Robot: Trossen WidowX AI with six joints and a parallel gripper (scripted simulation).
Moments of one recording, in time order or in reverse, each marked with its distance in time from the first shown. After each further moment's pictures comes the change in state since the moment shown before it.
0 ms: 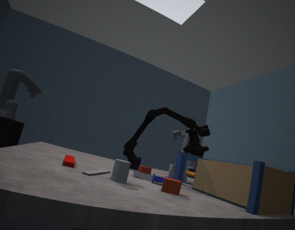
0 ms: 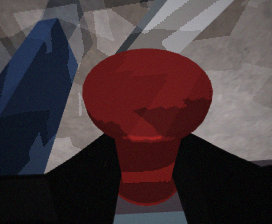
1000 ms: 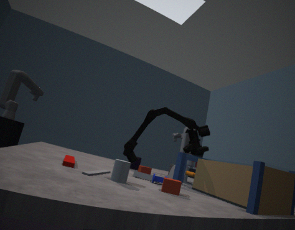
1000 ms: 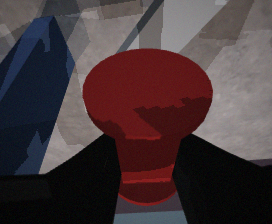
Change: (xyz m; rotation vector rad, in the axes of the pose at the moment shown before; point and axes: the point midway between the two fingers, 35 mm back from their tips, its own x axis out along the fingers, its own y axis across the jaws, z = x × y) arm 0.000 -0.003 -0.002 -0.001 0.003 -0.001
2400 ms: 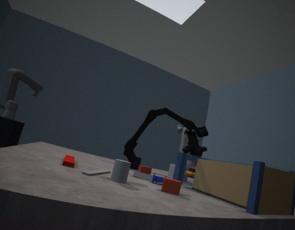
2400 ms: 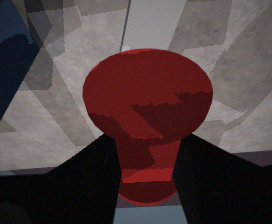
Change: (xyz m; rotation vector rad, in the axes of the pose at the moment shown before) arm 0.004 -0.036 -0.014 0.003 0.022 0.006
